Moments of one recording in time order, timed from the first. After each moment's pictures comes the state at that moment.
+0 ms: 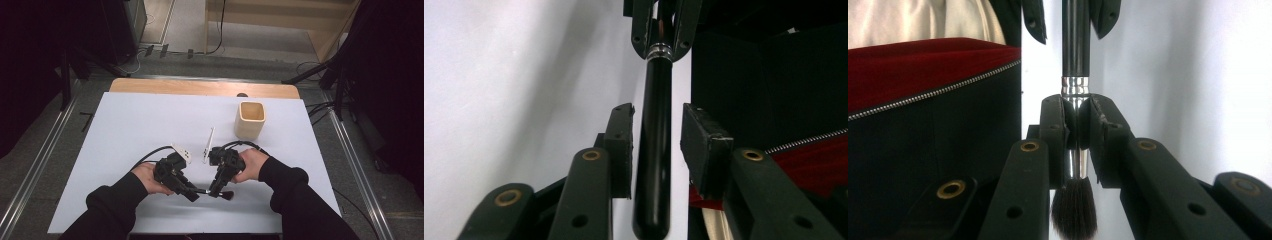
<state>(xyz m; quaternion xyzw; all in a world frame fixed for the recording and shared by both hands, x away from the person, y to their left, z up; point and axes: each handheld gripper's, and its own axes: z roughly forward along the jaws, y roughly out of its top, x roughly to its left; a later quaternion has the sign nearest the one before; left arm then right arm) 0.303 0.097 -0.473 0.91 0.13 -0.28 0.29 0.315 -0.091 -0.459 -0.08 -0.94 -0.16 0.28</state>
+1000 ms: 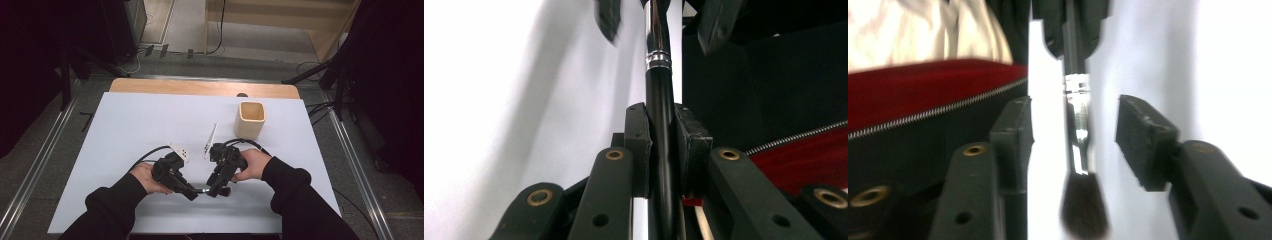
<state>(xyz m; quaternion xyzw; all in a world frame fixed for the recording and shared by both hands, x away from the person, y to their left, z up) 0.305 0.105 -0.473 0.90 0.13 -0.29 0.30 0.318 -0.098 -0.446 -0.10 -0.94 -0.20 0.27</state>
